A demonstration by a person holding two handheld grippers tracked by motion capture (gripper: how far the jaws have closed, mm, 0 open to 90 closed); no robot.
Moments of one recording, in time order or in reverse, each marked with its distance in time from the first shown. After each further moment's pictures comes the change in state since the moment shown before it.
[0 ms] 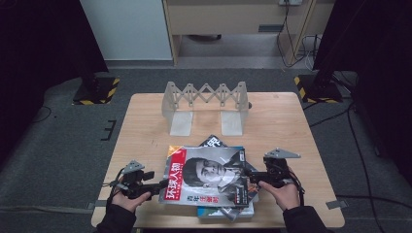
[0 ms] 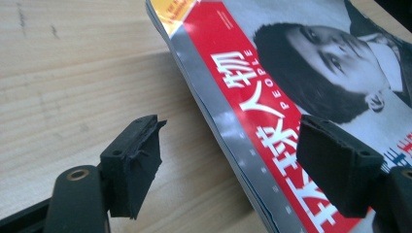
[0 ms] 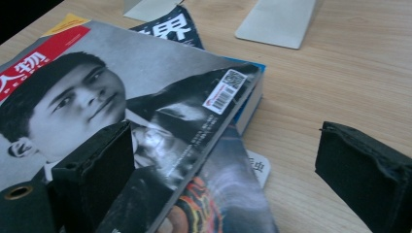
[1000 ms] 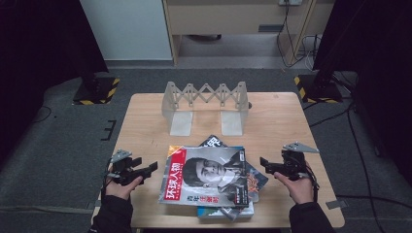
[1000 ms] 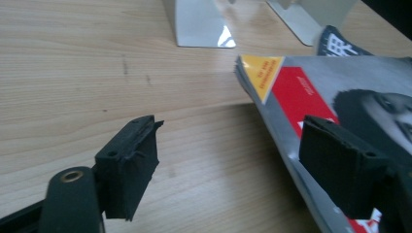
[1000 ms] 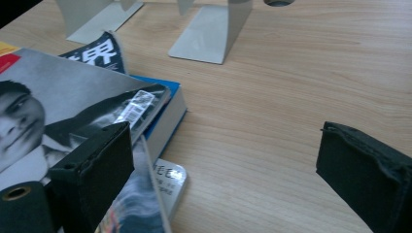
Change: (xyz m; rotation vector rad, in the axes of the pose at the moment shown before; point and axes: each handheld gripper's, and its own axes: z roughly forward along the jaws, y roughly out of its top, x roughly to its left) left arm 0.036 0.019 -0.004 -0.128 0.123 -0.066; right arm -0.047 0.006 -0.017 -0.049 -0.123 0.046
